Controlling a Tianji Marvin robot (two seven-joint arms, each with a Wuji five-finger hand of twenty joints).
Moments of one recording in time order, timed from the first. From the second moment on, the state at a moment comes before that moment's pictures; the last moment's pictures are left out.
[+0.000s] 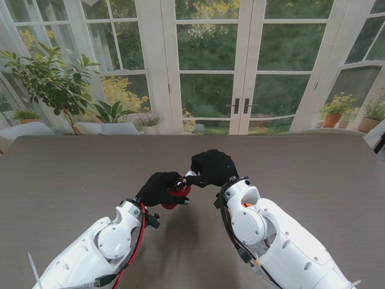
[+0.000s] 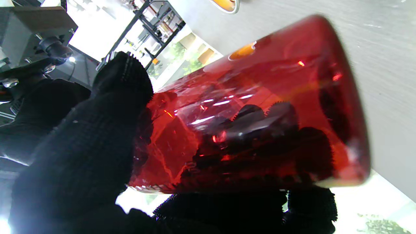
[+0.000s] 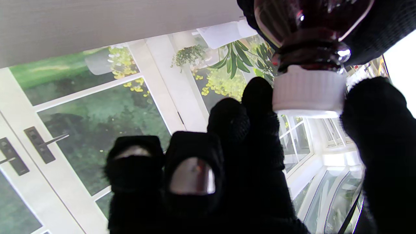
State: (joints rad) left arm 1.34 -1.20 -0.98 -1.23 0.37 -0.50 0.28; right arm -1.27 -1.17 0.88 -1.50 -0.67 -0.02 -0.29; left_hand 0.79 -0.82 0.59 -0.24 0.87 0.42 0.61 0.45 1.24 0.37 0.21 0.66 0.96 0.42 0.58 0.47 0.46 0.46 1.18 0.56; right_hand 0.22 -0.86 1.21 -0.42 1.05 -0.07 1.01 0.34 1.22 -0.03 0.91 0.91 1.30 -0.05 1.46 0.88 0.90 0.15 1.60 0.87
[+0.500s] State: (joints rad) left arm 1.34 -1.20 -0.98 -1.23 0.37 -0.50 0.28; right arm -1.28 -1.17 0.89 -1.50 -0.68 -0.03 -0.27; left_hand 0.79 -0.82 0.59 -0.23 0.87 0.42 0.62 0.45 1.24 0.37 0.21 0.66 0.96 0.42 0.58 0.47 0.46 0.46 1.18 0.56; right_hand 0.13 -0.80 1.19 -0.24 1.05 -0.08 0.95 0.54 1.17 -0.02 0.84 0.86 1.30 -0.05 1.41 0.86 0.87 0.15 1.60 0.87
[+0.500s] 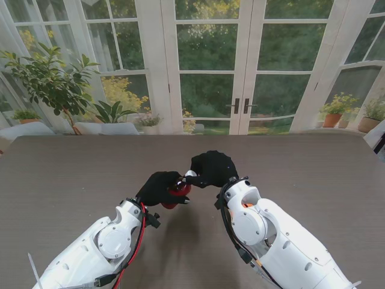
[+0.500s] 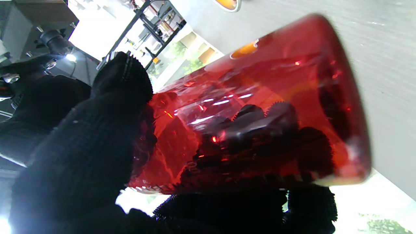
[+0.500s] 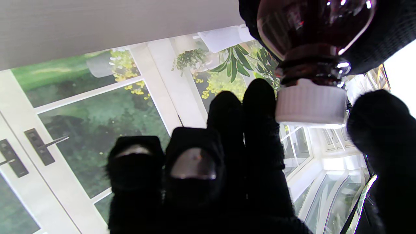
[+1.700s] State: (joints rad) left arm 1.35 -1.20 -1.00 -1.26 0.37 -0.49 0.26; right arm -1.29 -1.17 0.90 -1.50 -0.69 -0.05 -0.28; left_hand 0.79 -0.82 0.59 -0.23 0.87 0.42 0.62 0.45 1.24 0.37 0.21 0.66 0.96 0.42 0.58 0.47 0.46 0.46 1.18 0.56; right_hand 0.11 -0.75 1.15 -0.23 0.96 -0.08 0.82 0.53 1.13 -0.02 0.82 0.84 1.30 -0.05 1.38 0.85 0.86 0.16 1.60 0.88
